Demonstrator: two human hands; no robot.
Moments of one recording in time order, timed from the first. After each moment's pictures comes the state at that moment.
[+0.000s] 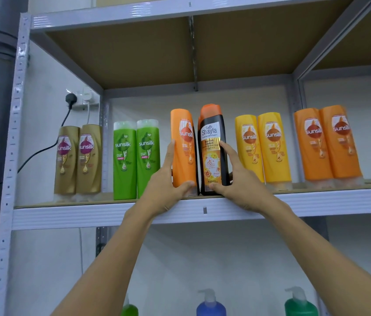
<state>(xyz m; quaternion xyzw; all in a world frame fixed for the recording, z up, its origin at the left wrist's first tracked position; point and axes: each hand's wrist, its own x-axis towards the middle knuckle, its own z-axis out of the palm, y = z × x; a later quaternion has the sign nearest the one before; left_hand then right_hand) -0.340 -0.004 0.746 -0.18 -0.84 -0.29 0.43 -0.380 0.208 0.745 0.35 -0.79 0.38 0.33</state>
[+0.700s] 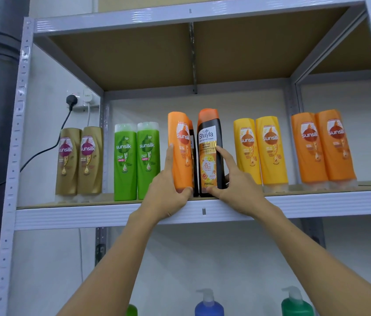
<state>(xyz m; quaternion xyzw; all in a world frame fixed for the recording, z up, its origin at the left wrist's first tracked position) -0.341 -0.001 0.739 -0.15 -0.83 -0.25 0.46 -0.387 0.202 0.741 0.31 -0.80 0.35 0.38</state>
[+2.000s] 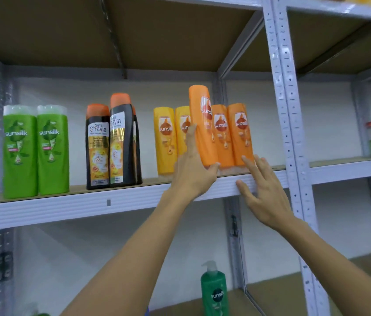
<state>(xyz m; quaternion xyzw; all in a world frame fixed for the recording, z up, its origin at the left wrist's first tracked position) -0.352 0.245 0.739 -0.25 -0.79 -0.34 0.44 -0.386 0.440 0.662 0.13 -0.80 0.26 0.52</state>
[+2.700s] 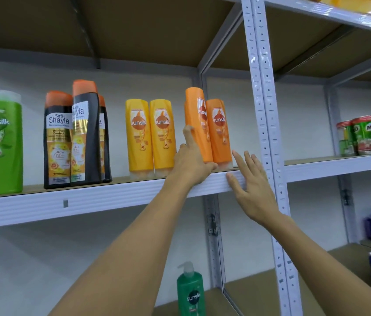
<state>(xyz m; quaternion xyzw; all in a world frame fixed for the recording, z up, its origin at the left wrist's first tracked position) -0.400 0.306 0.754 -0.22 -0.85 -0.30 0.37 -0.397 0.474 0.663 0.10 -0.82 0.28 0.49</state>
